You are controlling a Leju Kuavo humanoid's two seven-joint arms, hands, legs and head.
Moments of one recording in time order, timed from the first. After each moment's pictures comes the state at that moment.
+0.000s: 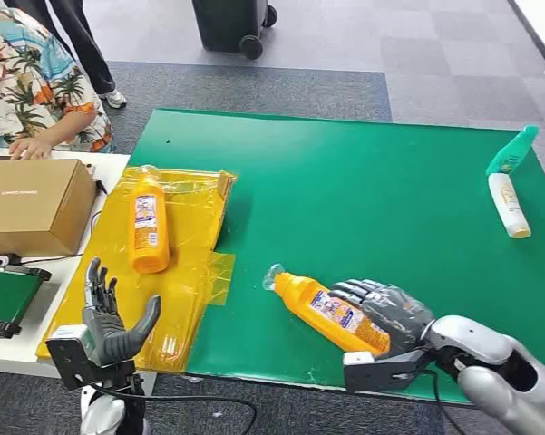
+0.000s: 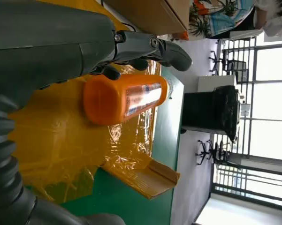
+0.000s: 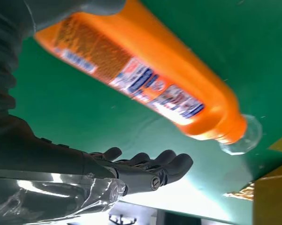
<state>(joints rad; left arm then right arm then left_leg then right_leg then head) 0.18 -0.23 -0.18 -1.54 0.04 0.29 -0.60 -0.42 -0.66 0.89 -1.68 0.59 0.14 0.06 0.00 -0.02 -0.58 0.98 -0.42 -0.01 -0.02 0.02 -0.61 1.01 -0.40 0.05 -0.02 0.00</state>
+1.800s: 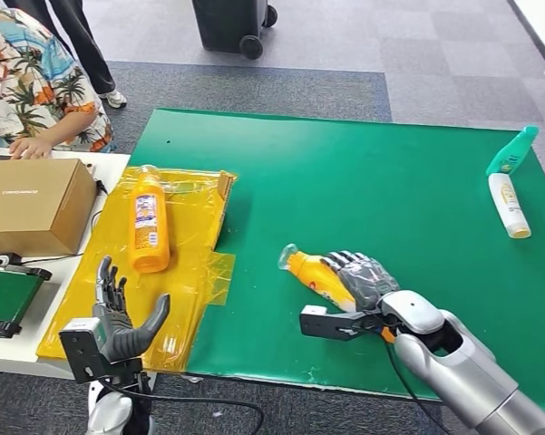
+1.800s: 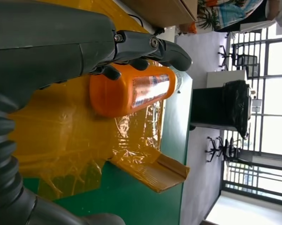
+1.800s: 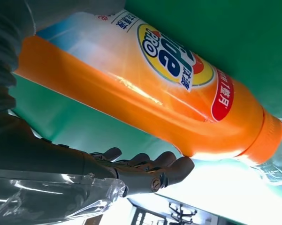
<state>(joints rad) 0.17 -0.23 -0.21 -1.52 0.02 0.32 -0.55 -0.50 -0.35 0.83 -1.29 0.93 0.10 0.19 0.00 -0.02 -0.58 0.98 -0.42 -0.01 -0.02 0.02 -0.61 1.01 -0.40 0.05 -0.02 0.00</state>
